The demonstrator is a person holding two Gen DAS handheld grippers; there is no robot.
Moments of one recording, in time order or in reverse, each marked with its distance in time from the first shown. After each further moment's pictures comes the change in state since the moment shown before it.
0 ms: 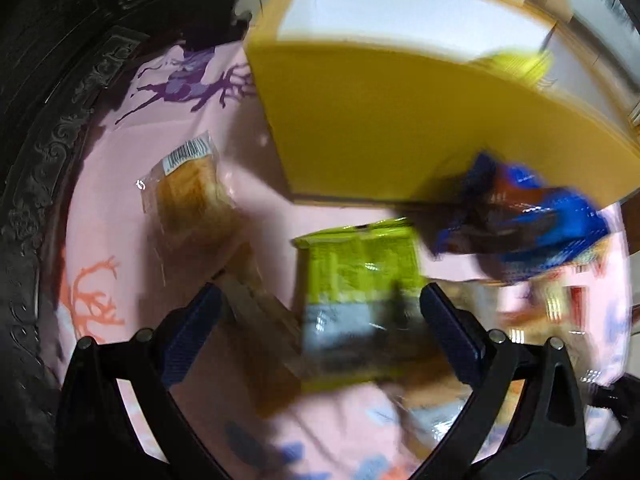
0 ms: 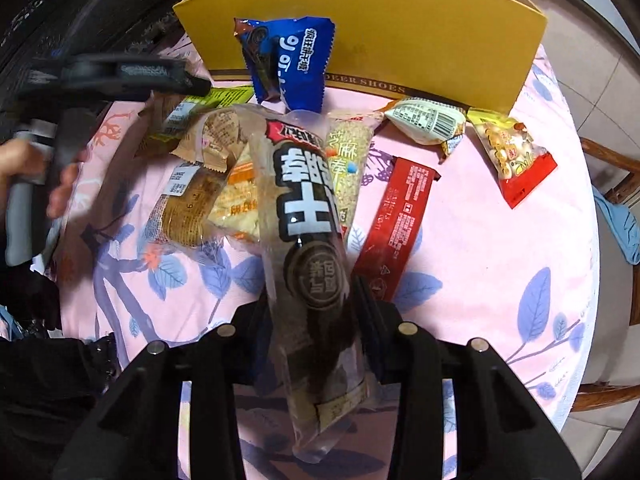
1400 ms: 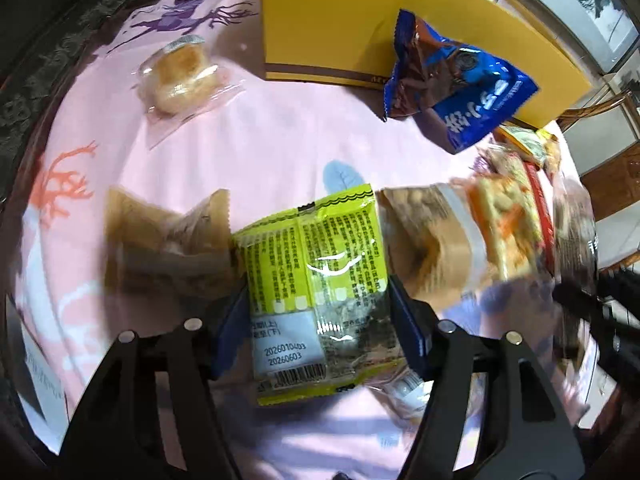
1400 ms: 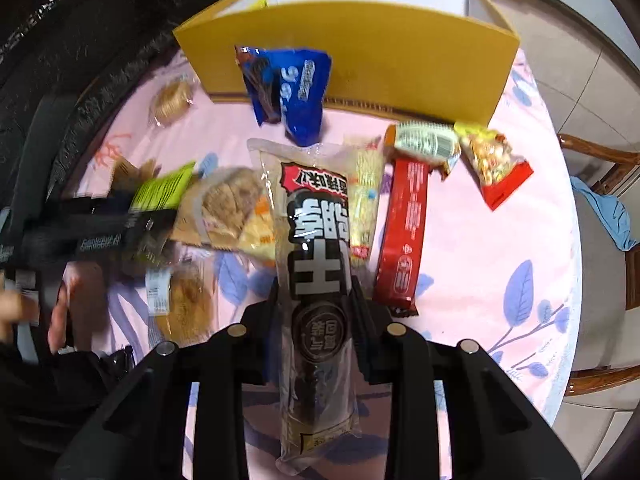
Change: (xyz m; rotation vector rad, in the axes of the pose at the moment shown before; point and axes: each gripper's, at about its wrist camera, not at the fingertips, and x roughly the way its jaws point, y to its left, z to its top) left arm -0.034 0.010 -0.099 -0.030 0.032 -0.217; right arm -0.032 0.017 0.010 0.029 -0.060 -0.041
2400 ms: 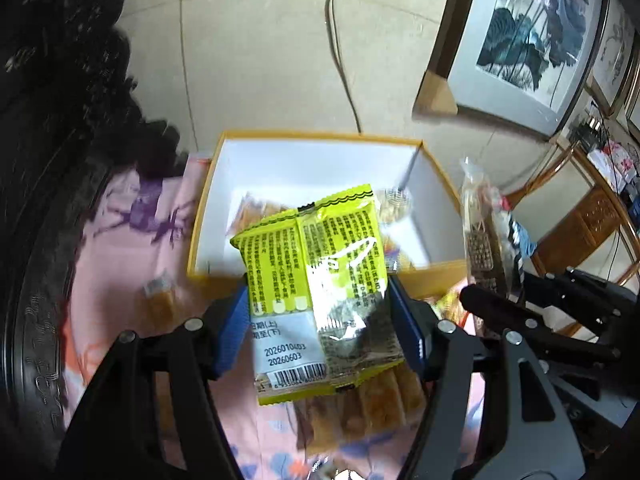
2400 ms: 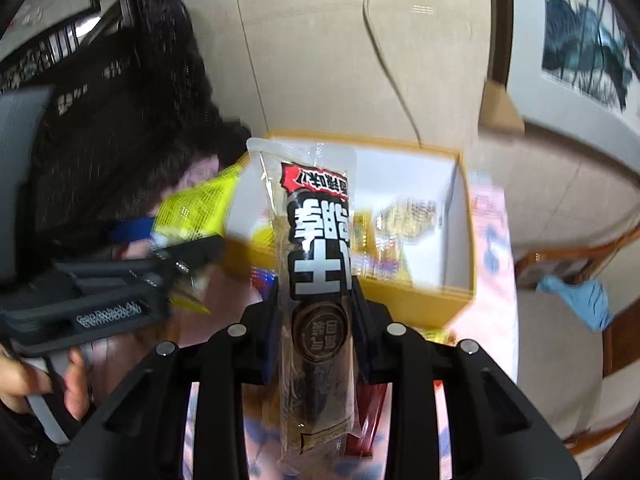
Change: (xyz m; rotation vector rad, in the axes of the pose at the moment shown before) left arm -0.124 -0.074 0.135 0.112 -0.361 -0.075; right arm -0.088 0.001 0.141 -0.039 -0.335 -0.047
